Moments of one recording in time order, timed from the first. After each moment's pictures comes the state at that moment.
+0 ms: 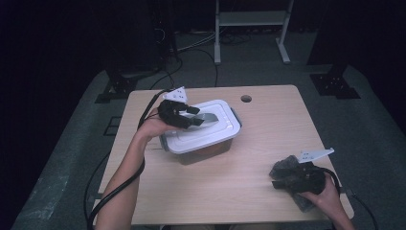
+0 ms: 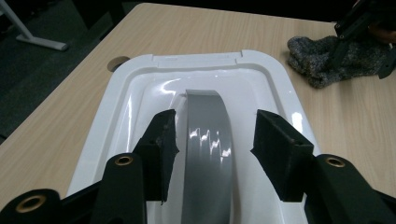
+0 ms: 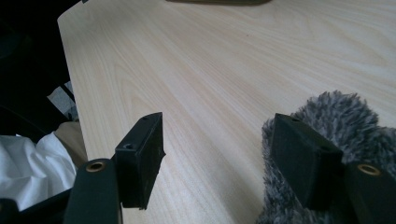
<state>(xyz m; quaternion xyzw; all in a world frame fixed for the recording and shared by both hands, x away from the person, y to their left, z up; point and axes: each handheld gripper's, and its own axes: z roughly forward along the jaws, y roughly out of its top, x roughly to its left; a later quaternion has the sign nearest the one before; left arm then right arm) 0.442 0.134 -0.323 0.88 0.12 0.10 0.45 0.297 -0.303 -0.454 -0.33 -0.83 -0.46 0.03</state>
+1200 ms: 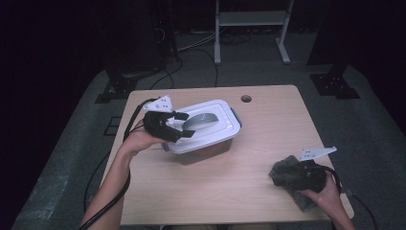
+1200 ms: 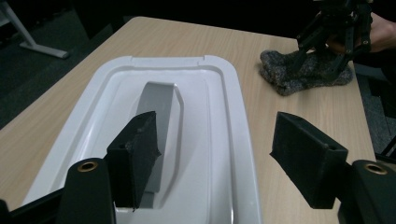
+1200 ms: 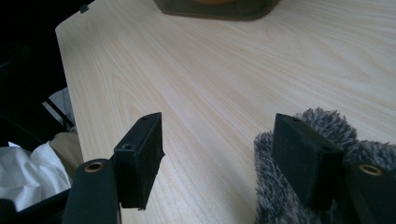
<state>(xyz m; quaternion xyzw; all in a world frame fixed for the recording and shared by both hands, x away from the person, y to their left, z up) 0.390 0.165 -0.311 0.86 0.13 0.10 0.48 0.299 -0.303 -0.447 -0.33 -0.82 -0.47 0.02</state>
